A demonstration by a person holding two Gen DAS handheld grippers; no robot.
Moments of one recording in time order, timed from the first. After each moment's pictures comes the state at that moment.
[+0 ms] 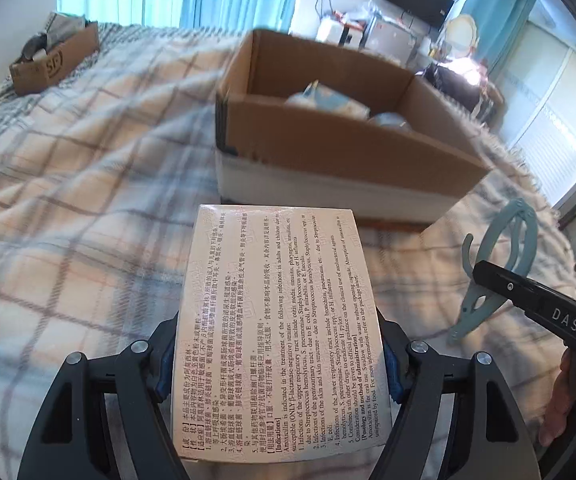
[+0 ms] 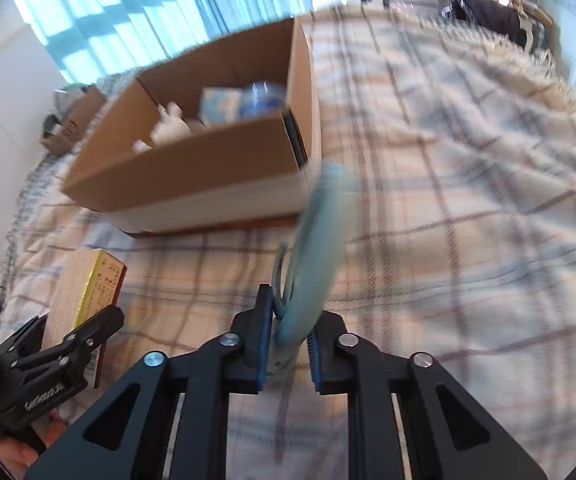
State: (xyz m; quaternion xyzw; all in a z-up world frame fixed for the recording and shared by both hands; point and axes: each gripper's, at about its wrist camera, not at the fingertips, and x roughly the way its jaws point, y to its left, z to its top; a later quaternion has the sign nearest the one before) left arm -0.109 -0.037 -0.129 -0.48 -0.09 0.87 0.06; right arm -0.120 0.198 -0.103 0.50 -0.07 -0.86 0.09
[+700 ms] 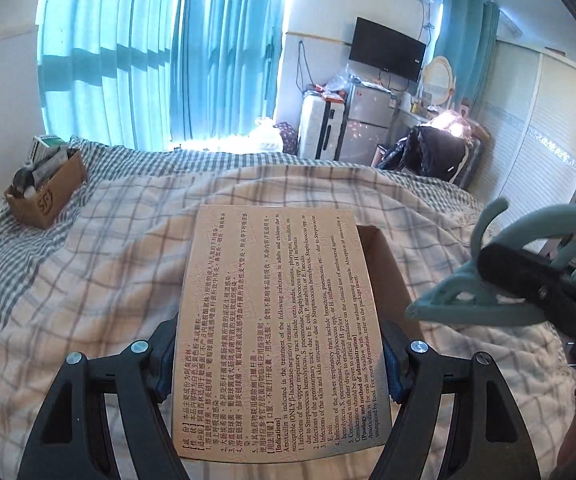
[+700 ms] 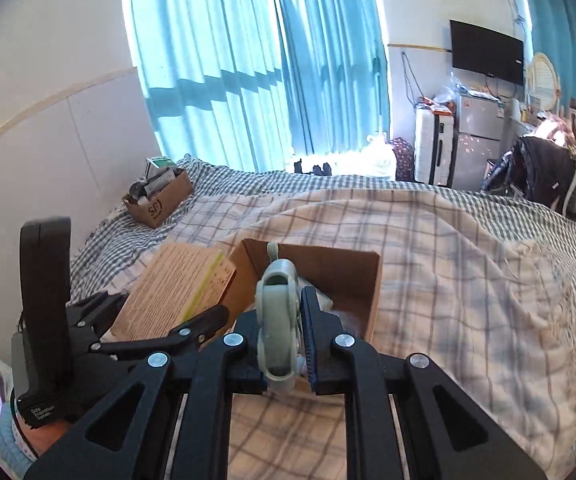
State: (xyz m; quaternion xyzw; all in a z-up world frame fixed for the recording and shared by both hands) left arm -0.205 -0.003 -0.010 -0.36 -0.03 0.93 0.06; right arm -0.181 0.163 0.051 0.33 0.00 -0.92 0.21
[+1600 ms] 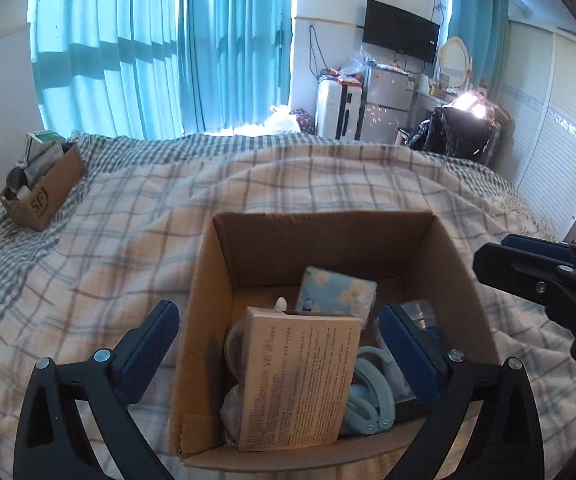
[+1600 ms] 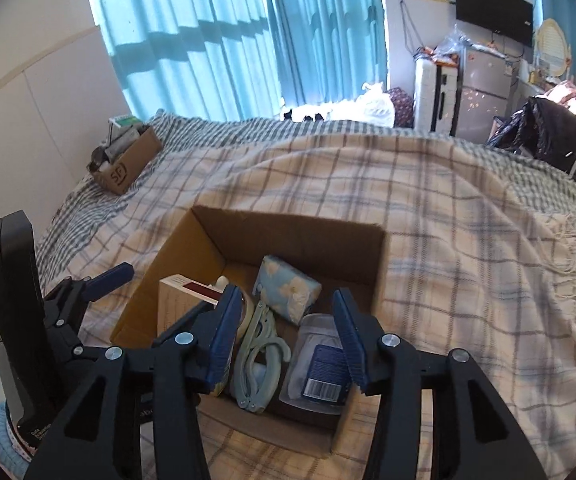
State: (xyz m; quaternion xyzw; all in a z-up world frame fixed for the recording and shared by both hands) left arm -0.248 0.000 -0.051 -0.37 -0.01 0.93 0.03; right arm -0.259 0.165 -0.001 0.40 0.00 -0.90 0.18
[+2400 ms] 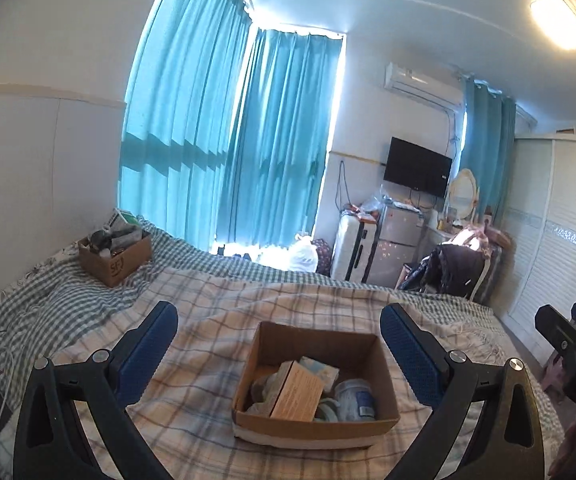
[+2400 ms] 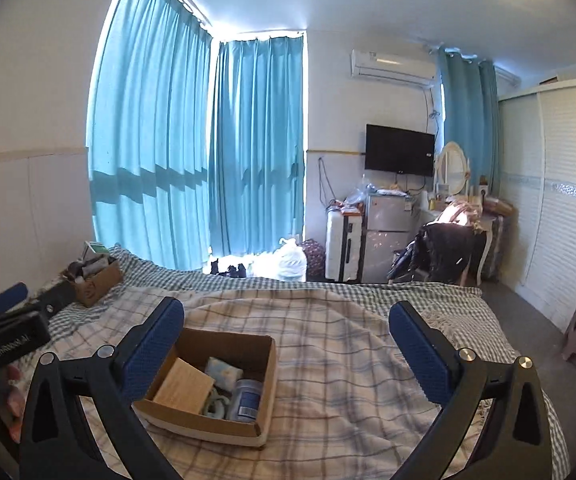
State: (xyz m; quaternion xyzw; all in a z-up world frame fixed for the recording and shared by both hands) left arm -0.073 -0.032 0.068 -0.15 -0.08 0.98 -0.03; right arm -0.057 0.221 0.110 0.12 0.02 -0.99 0.04
